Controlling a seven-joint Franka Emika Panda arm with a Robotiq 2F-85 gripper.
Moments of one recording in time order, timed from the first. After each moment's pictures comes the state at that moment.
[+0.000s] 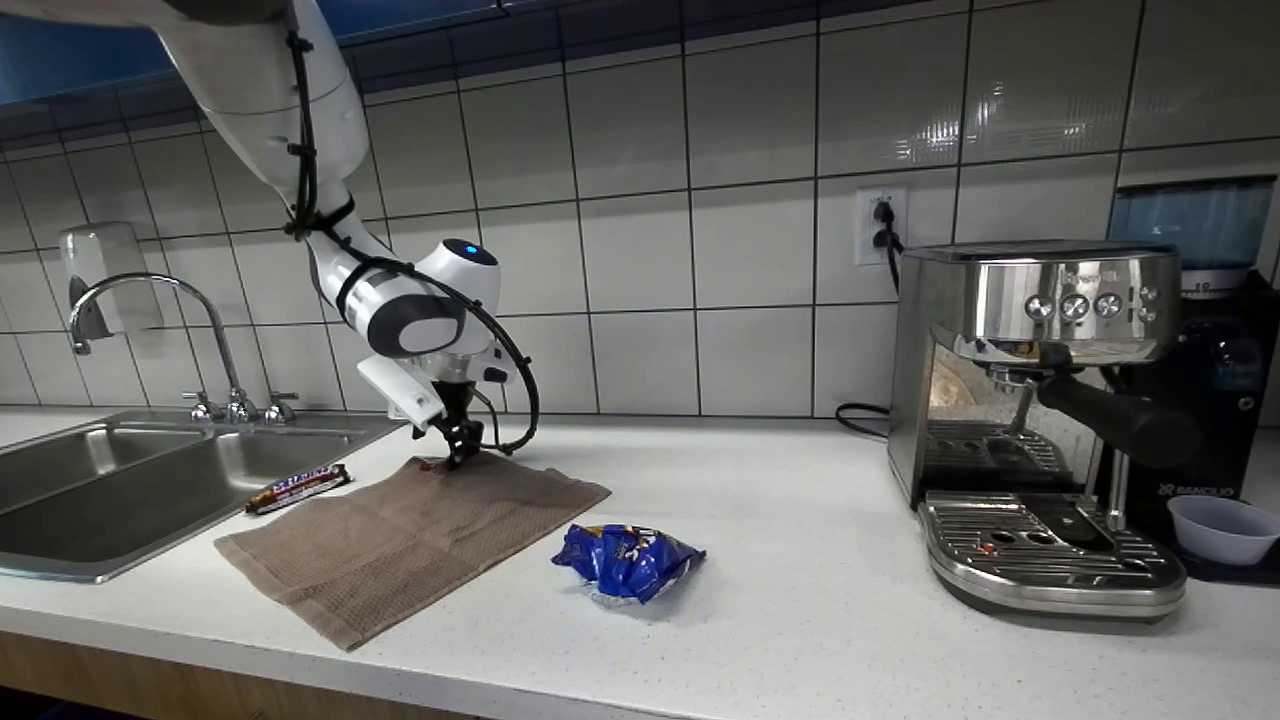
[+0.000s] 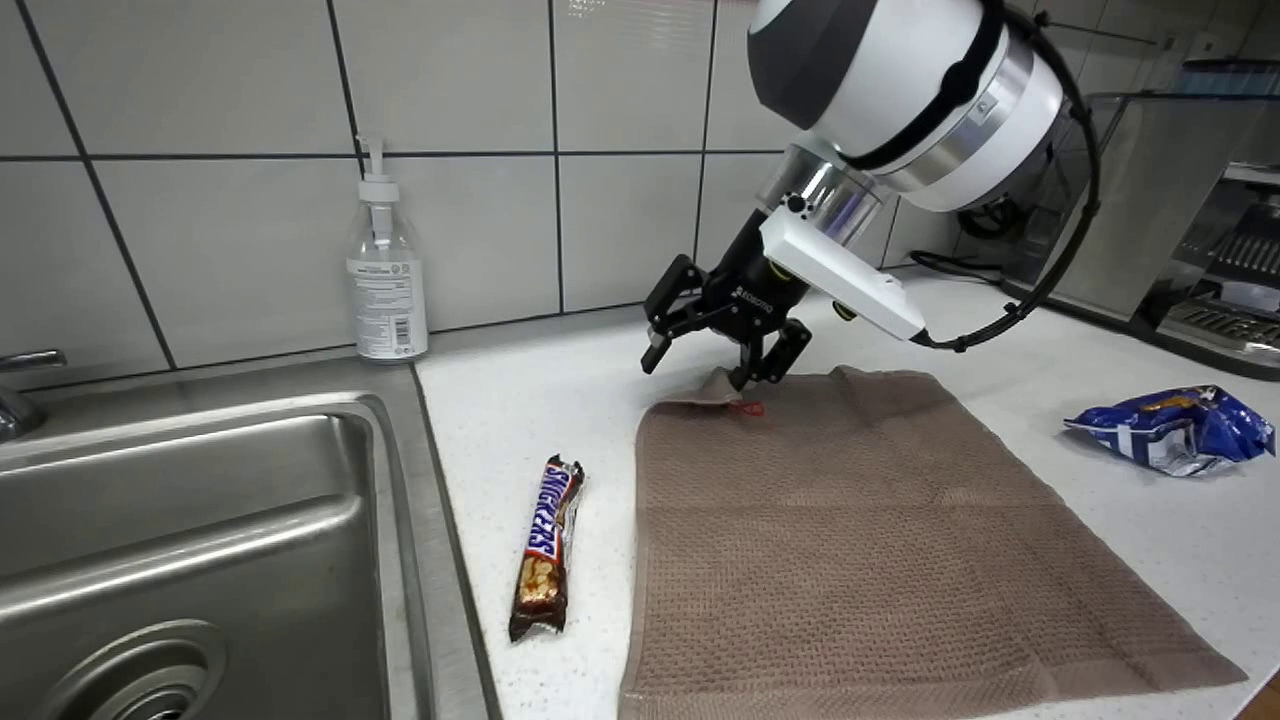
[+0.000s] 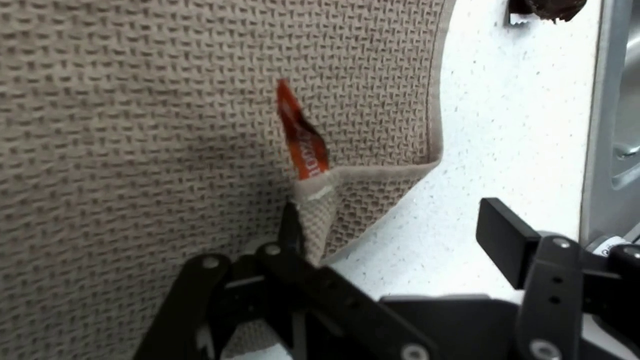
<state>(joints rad) -0.04 0.58 0.23 -1.92 0.69 2.68 -0.18</state>
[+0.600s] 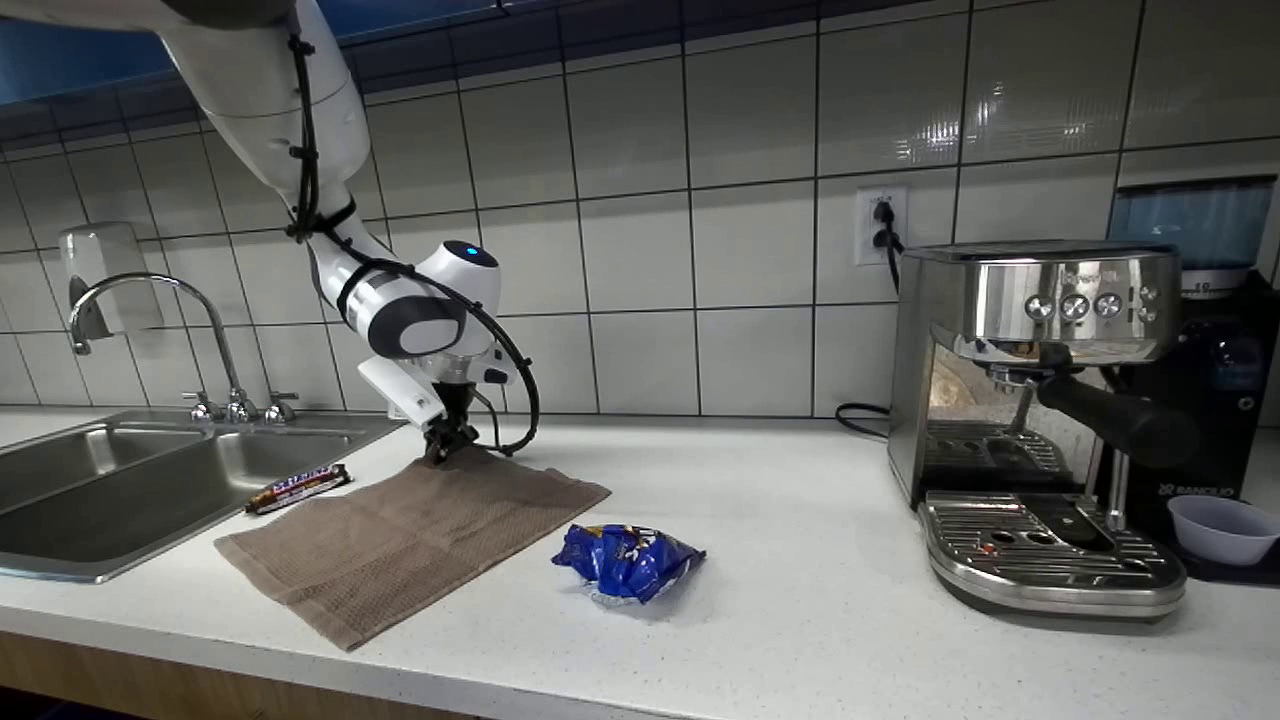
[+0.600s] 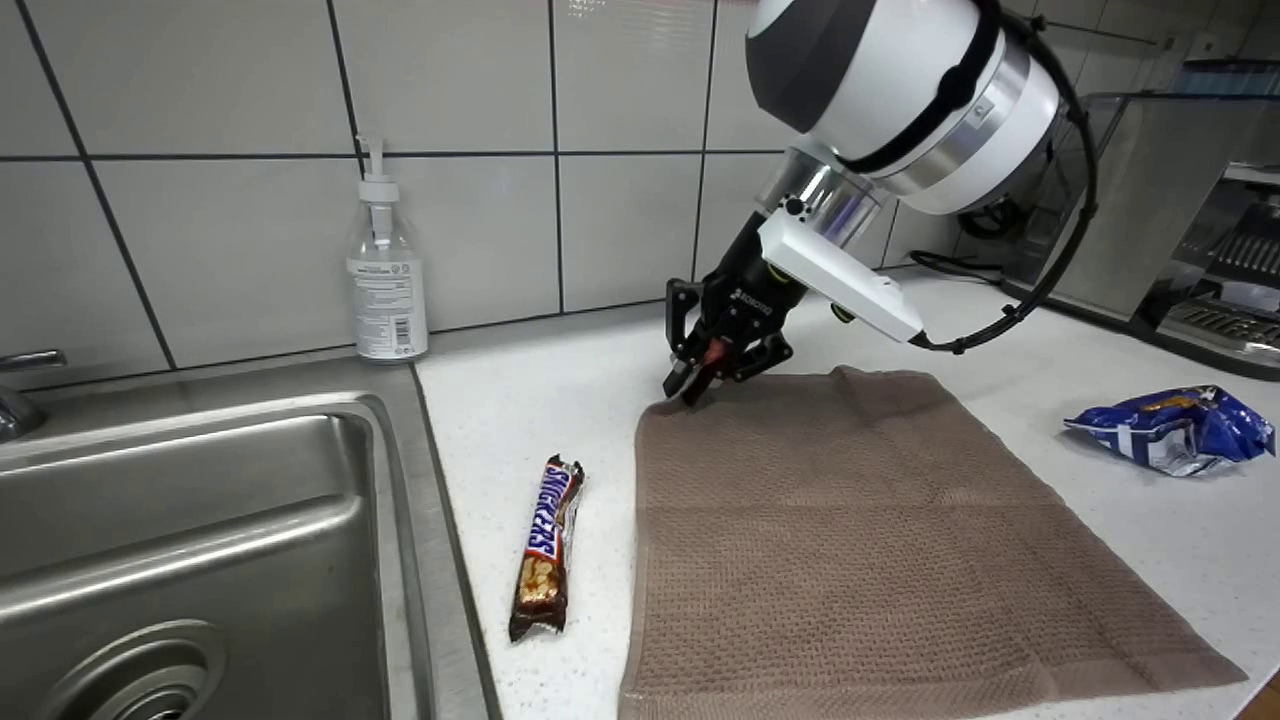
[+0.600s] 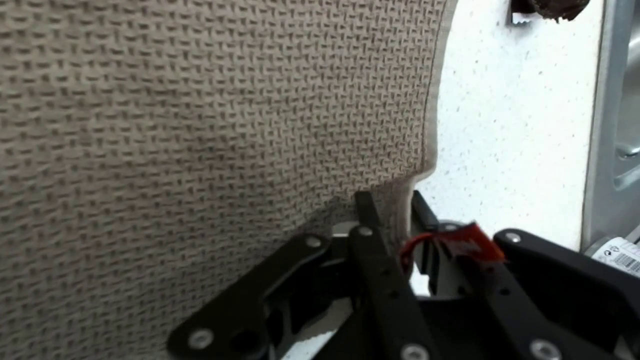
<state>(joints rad) -0.04 0.59 0.23 -1.92 0.69 2.68 -0.18</state>
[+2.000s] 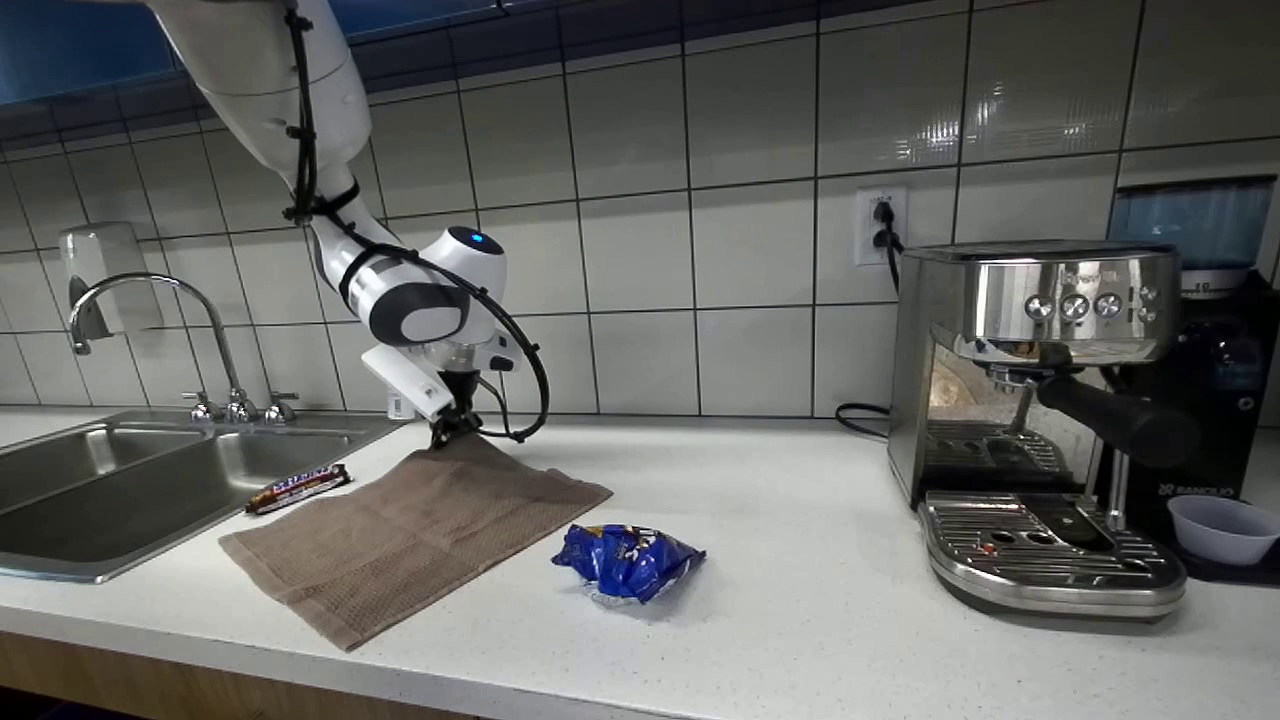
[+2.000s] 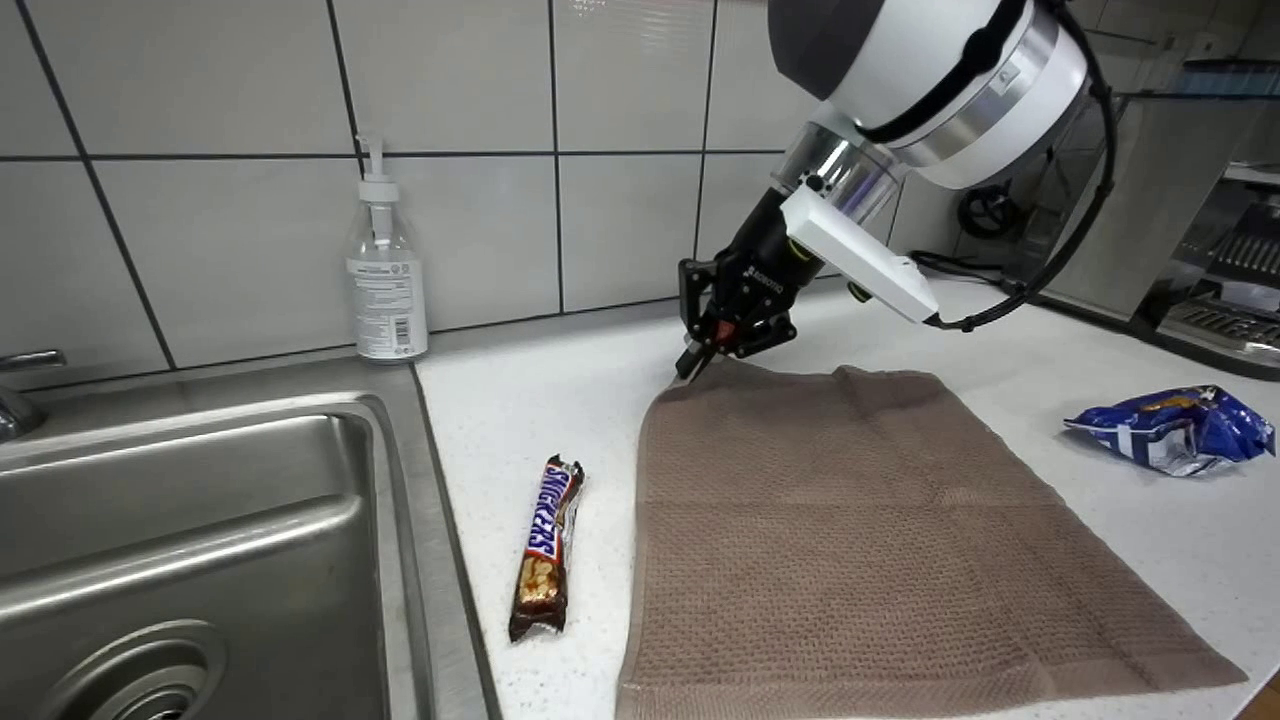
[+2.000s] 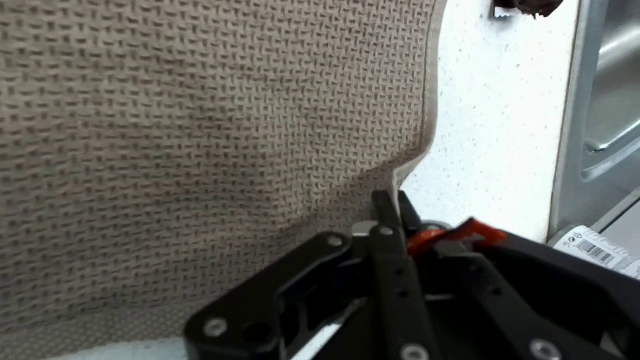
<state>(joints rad) -0.09 0.55 0.27 -1.94 0.71 2.68 -0.26</state>
